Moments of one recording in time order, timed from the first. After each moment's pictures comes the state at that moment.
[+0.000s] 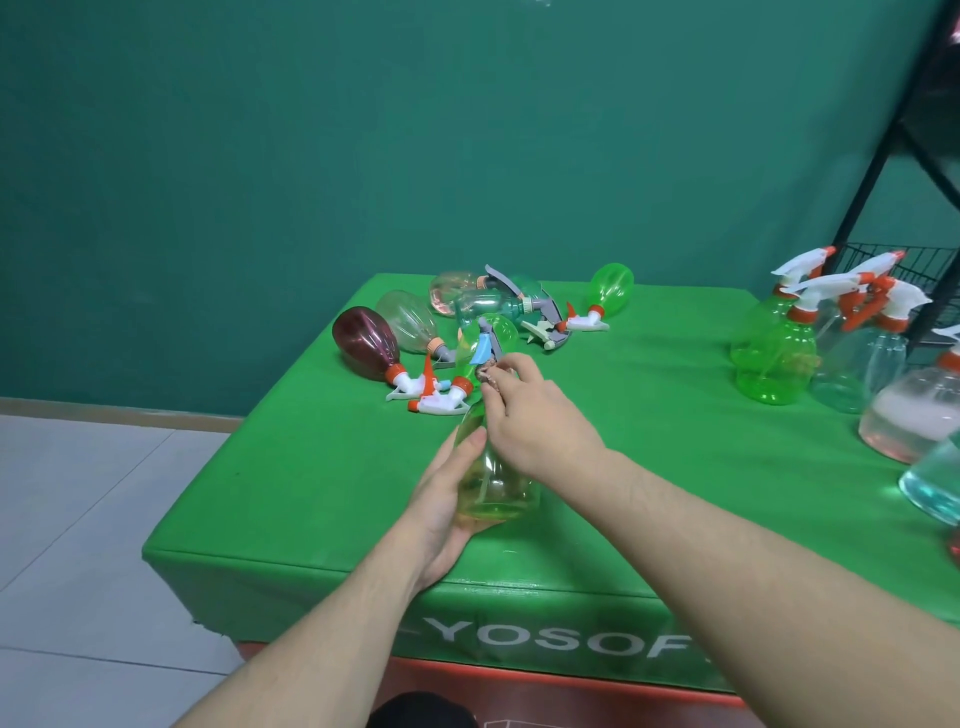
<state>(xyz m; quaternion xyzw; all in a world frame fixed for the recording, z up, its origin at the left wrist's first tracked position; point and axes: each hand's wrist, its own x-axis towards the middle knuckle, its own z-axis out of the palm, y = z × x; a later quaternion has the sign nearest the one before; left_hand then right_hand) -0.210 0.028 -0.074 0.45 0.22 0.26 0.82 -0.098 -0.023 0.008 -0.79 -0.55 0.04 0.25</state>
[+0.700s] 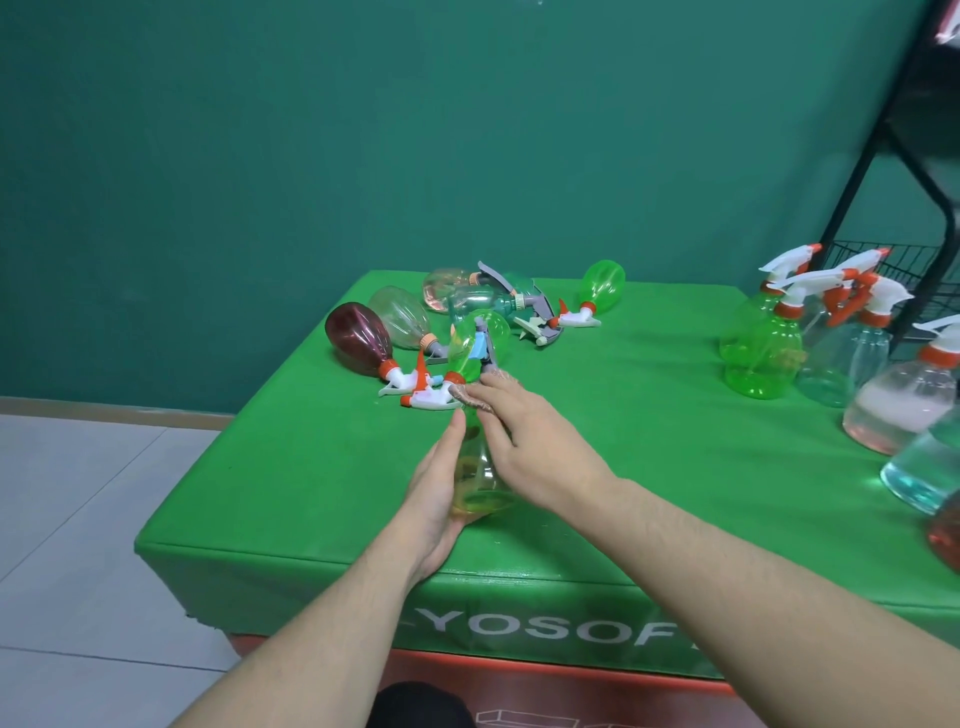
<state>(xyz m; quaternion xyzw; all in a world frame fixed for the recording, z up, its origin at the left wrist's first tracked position) -0.203 0.026 -0.073 0.45 0.29 0.27 0.80 -0.096 -0.048 -0.014 -0.73 -0.61 0.04 0.31</state>
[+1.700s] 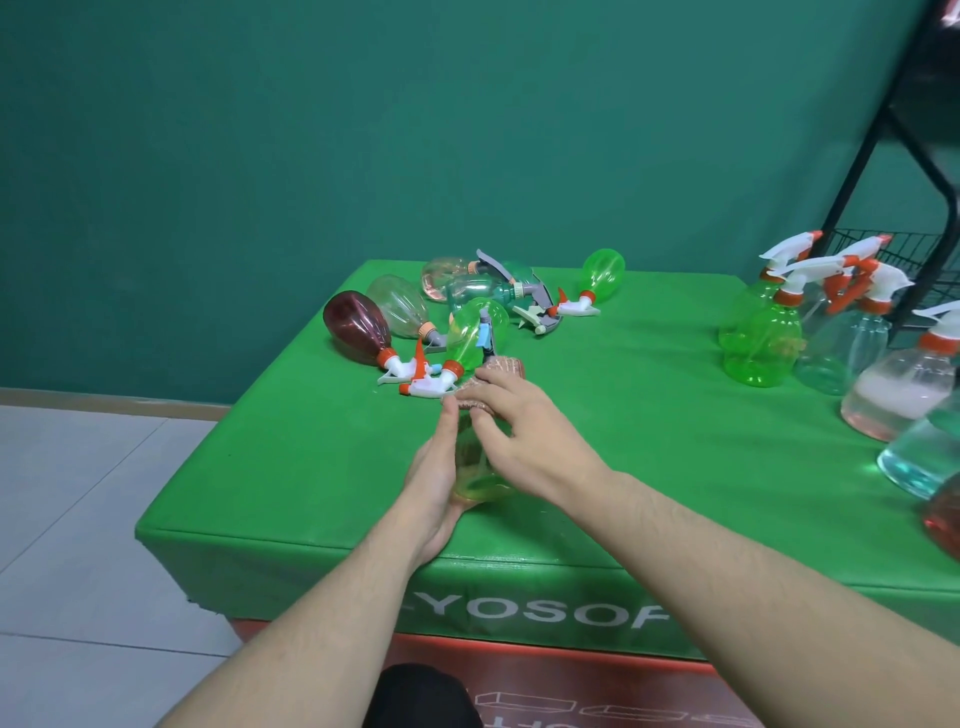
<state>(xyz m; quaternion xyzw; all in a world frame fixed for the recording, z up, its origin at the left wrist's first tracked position) -0.200 0.021 -0.069 0.46 0.29 0.30 0.78 -0.100 -0.051 -0.021 -0.71 -0.60 0.06 0.36</state>
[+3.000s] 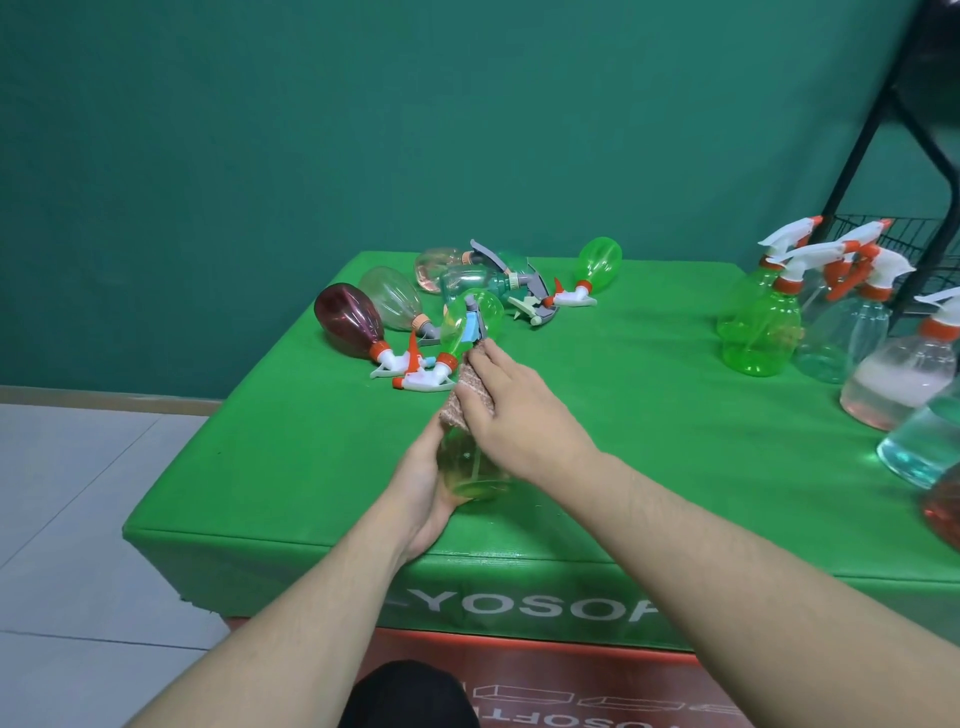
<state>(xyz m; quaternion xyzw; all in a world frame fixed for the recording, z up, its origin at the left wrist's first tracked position) -0.207 0.022 -0.066 0.45 0.26 0.27 0.81 -0.101 -0.041 -0.009 -0.77 -0.57 0.05 0.28</state>
